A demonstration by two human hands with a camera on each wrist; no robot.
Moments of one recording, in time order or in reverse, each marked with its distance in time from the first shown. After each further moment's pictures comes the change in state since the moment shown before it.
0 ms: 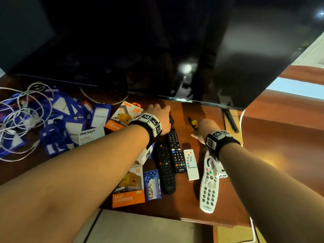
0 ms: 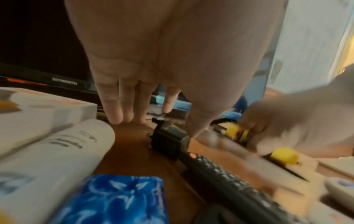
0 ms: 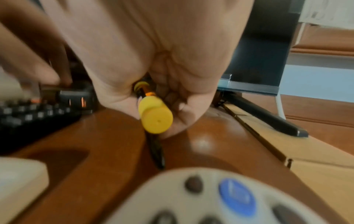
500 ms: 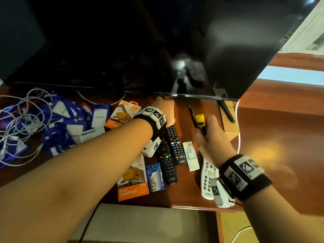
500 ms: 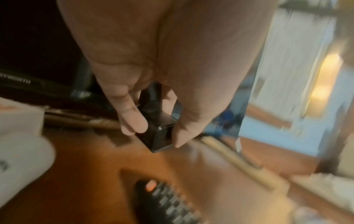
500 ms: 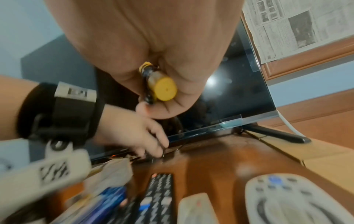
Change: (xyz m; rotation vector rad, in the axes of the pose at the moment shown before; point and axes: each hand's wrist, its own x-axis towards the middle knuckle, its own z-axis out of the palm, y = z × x) left_hand -0.011 0.027 -0.018 -0.054 0.028 0.033; right_hand -0.157 0.011 -0.011 0.655 0.282 -0.286
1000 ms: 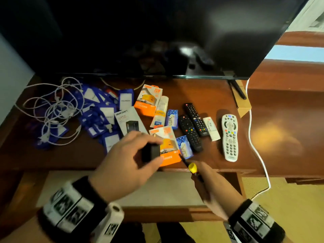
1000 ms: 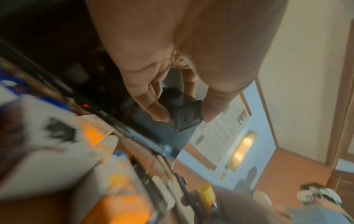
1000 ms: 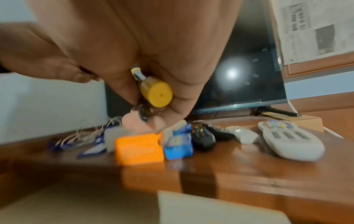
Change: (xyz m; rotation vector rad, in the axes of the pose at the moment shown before) left_hand -0.318 -0.147 0.002 -0.593 0.171 0.307; right_hand -0.187 -0.017 0.115 0.053 -0.210 -0.232
